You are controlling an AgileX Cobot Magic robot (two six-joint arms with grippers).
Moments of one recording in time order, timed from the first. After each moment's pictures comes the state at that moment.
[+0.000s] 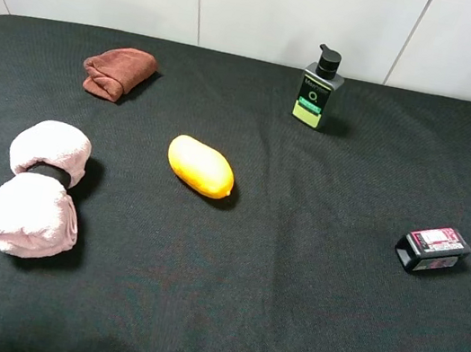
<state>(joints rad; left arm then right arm) 0.00 0.43 -0.55 0.05 1.03 0.06 -0.02 -0.01 -0.50 -0.10 1.02 0.11</state>
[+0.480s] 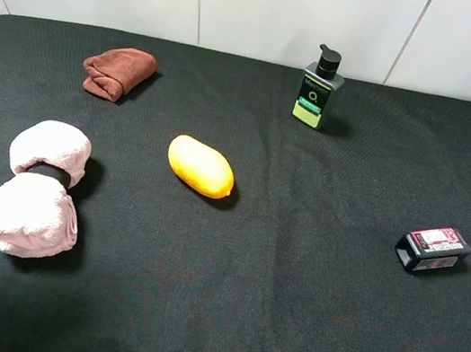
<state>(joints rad) 0.00 0.75 -0.68 0.02 0.97 -0.08 -0.02 -0.01 -0.50 -0.10 1.02 0.11</state>
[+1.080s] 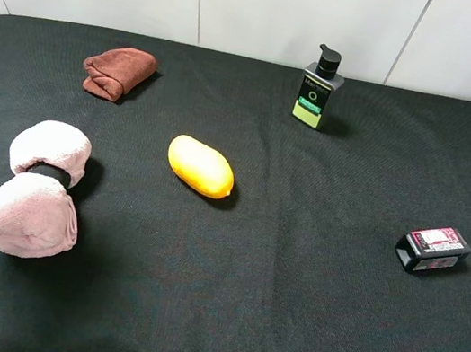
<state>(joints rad) 0.00 1.04 -0.69 -0.16 0.87 -0.09 -0.02 -0.01 -0.50 -0.10 1.02 0.11</state>
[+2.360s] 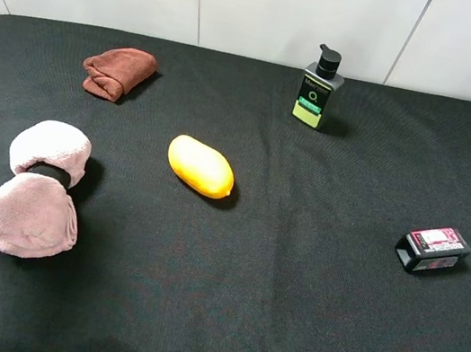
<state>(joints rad) 0.00 1.15 -0.69 -0.07 0.82 -0.02 -0.02 -0.01 -0.50 -0.10 1.02 0.11</state>
